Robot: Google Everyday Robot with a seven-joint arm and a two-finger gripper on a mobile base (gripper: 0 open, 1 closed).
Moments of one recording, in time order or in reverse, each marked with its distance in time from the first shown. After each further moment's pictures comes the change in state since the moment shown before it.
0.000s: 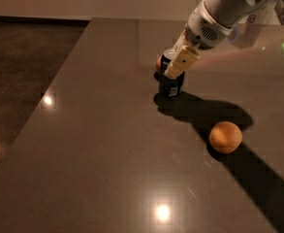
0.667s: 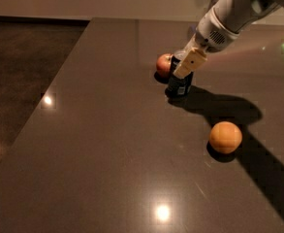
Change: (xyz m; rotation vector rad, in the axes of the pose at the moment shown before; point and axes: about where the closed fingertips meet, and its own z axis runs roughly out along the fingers) arm 0.032 -0.031 0.006 0.032 0.002 0.083
